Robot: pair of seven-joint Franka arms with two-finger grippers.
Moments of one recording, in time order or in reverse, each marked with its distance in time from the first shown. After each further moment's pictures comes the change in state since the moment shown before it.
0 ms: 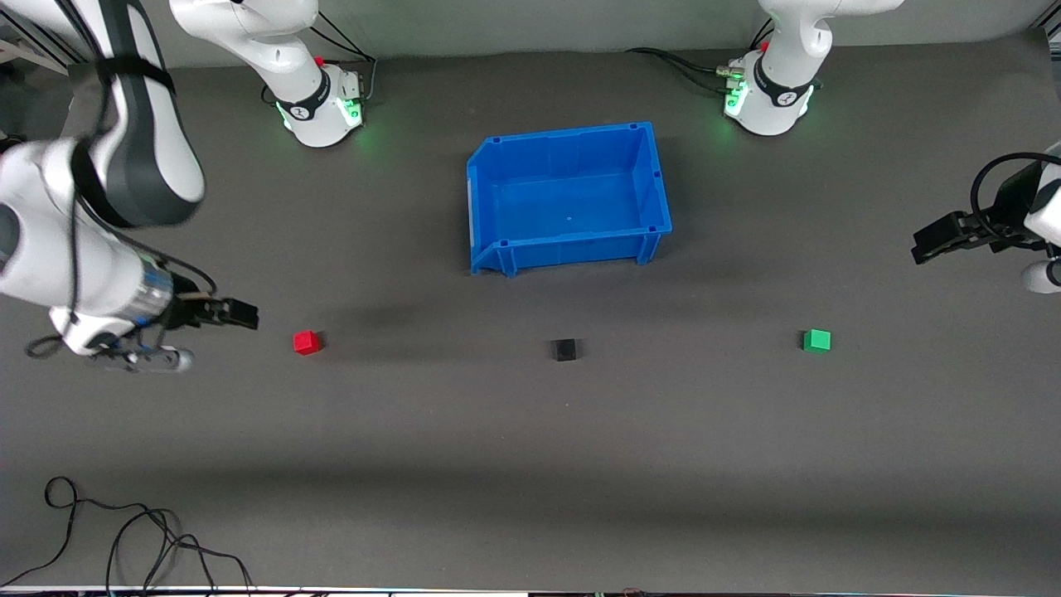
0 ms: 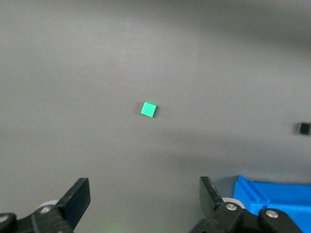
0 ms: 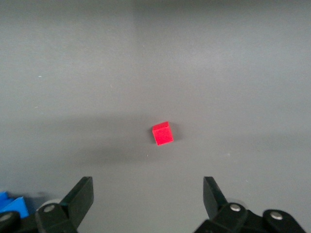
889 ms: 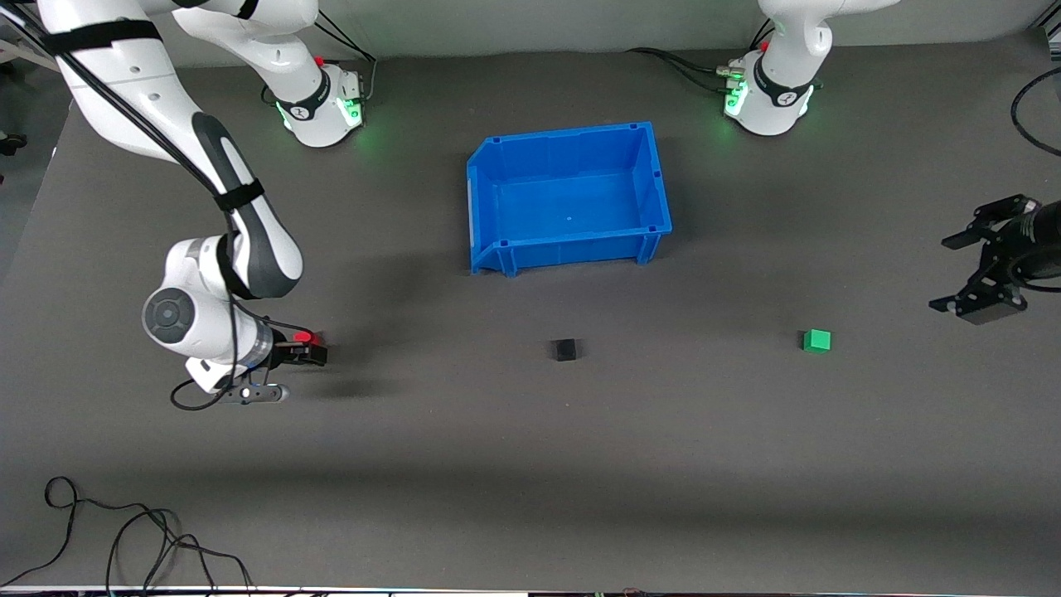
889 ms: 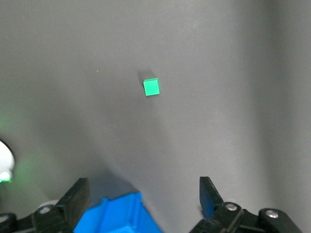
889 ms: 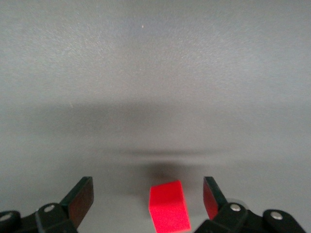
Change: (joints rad) left arm 0.139 0.076 0.011 -0.069 -0.226 0.068 -0.871; right arm 0.015 0.242 0.001 -0.219 -0.011 0.521 -0.049
